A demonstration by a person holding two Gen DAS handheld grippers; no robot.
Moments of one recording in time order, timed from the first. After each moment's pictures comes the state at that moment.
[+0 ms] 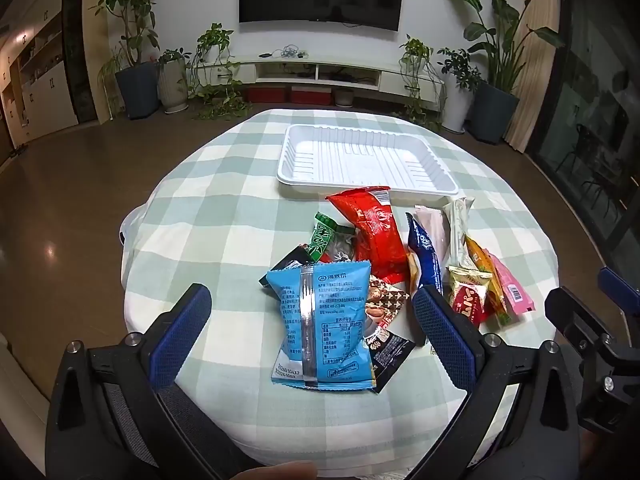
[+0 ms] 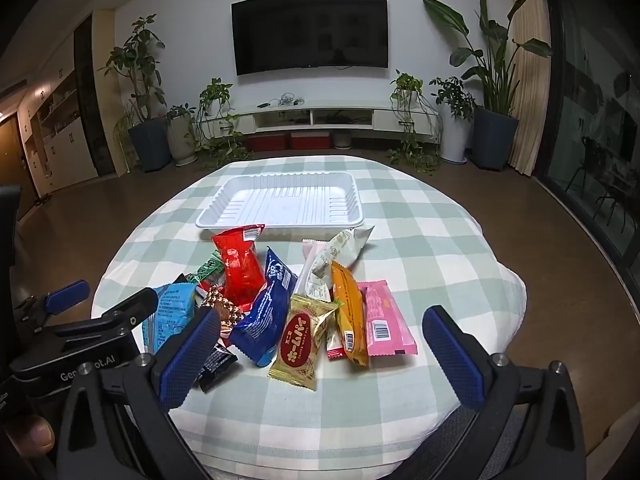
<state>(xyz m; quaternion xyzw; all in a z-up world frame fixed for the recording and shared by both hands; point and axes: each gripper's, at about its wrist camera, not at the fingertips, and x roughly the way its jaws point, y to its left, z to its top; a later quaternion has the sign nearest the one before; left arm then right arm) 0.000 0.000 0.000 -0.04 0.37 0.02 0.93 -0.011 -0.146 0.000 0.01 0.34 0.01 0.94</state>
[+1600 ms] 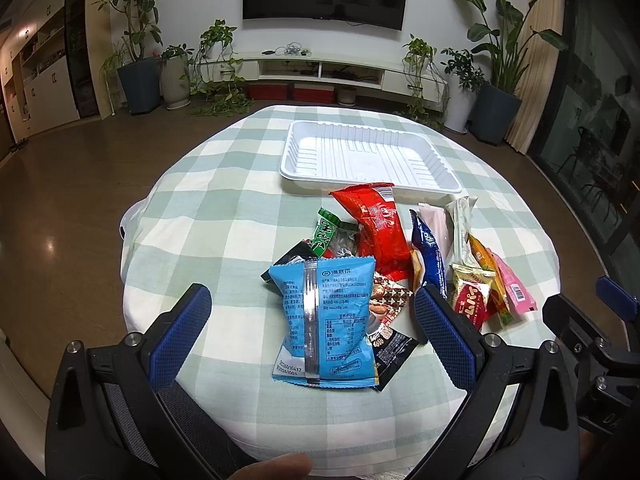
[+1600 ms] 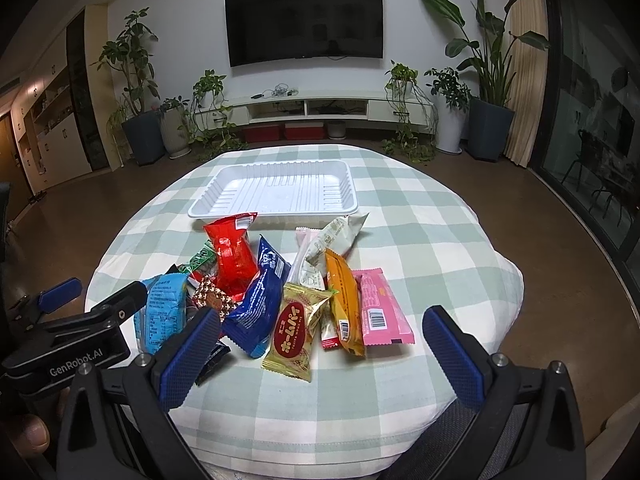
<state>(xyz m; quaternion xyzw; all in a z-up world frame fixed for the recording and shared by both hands) 0.000 0.001 0.001 -0.04 0.37 0.02 0.93 -0.018 -0.153 -0.015 0.01 0.35 0.01 0.94</state>
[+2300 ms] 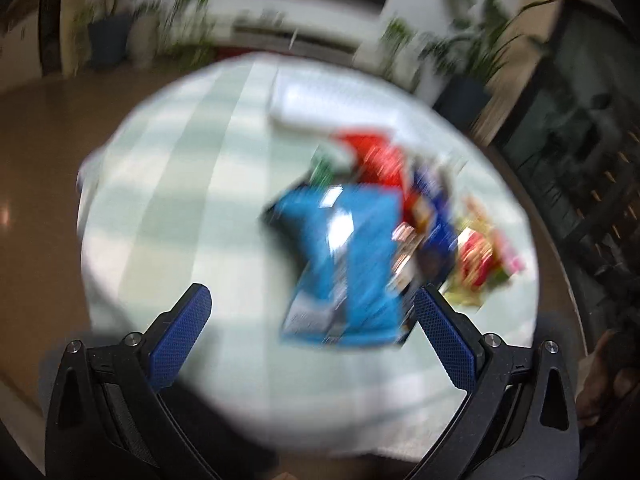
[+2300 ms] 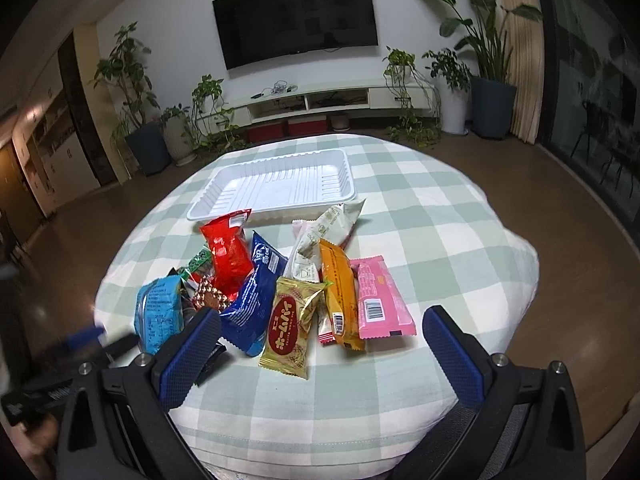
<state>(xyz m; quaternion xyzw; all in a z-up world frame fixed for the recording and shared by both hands) -0.006 0.055 -0.067 -0.12 0.48 -0.05 0.87 -0.006 -0.178 -0.020 0.07 0.37 0.02 0.93</state>
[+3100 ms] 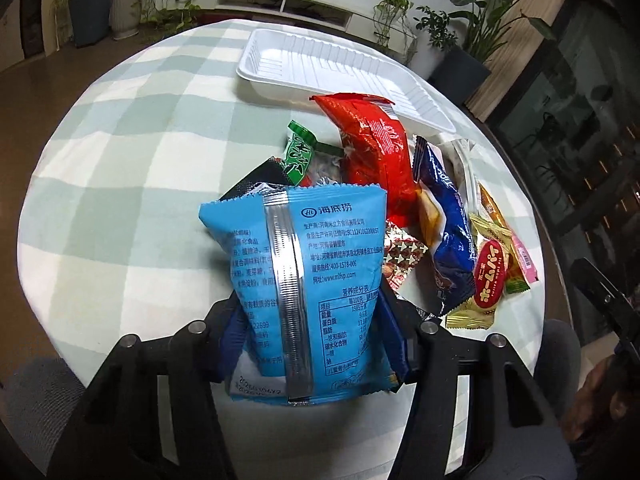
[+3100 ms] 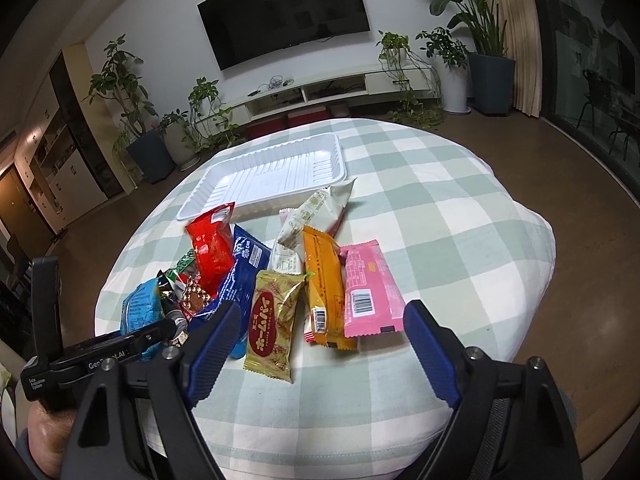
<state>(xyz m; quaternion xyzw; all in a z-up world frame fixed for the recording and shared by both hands) 0.056 0.027 -0.089 -0.11 0.48 -0.10 0.87 0.010 -0.200 -0.043 0.10 0.39 0.03 0.92</state>
